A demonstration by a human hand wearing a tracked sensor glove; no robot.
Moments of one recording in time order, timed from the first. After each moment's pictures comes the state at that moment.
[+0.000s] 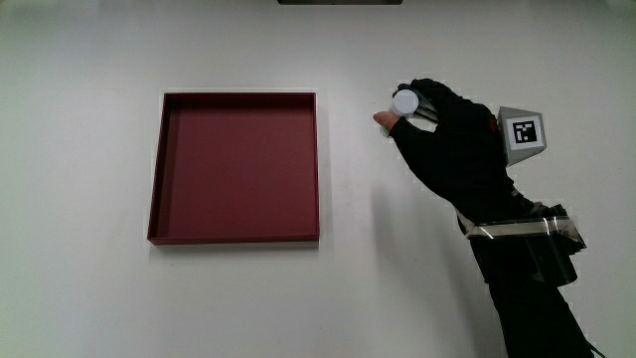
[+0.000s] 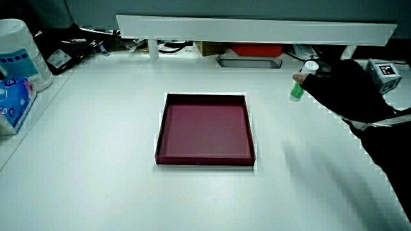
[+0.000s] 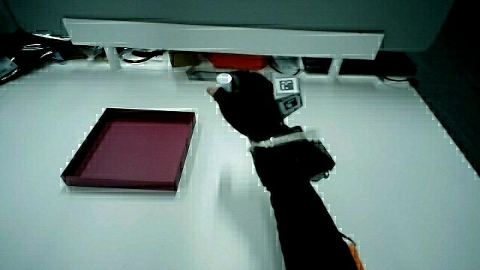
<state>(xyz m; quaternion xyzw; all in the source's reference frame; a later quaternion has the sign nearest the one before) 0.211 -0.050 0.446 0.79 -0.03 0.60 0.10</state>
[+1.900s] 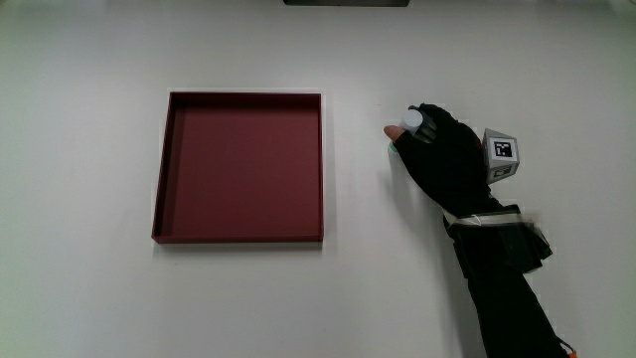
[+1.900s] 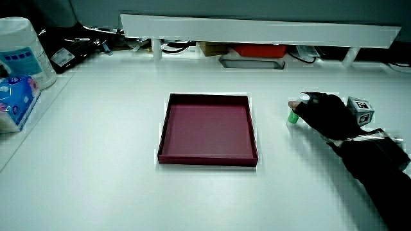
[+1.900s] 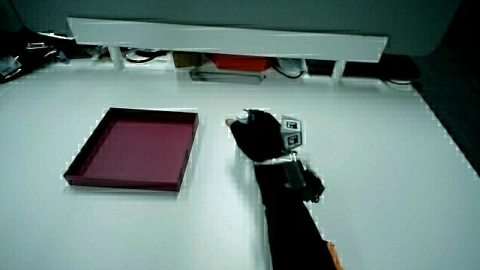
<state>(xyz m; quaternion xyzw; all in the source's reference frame) 0.235 -0.035 0.564 0.76 0.13 0.62 0.17</state>
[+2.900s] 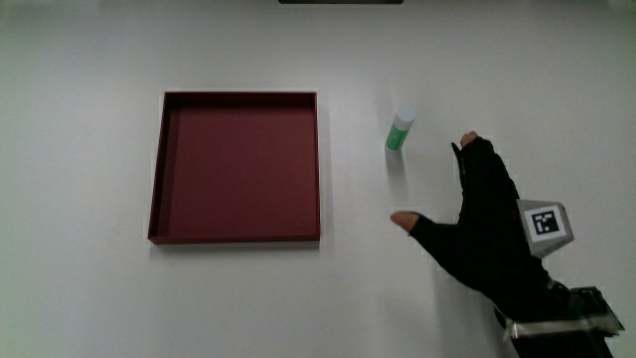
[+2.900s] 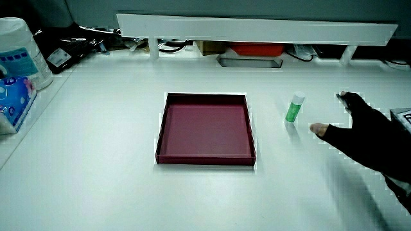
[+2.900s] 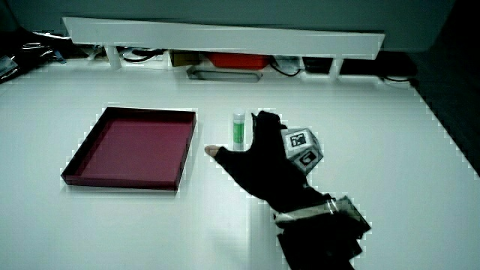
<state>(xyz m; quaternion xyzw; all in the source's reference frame) 0.239 0.036 0.448 0.88 -0.02 0.44 0.19</state>
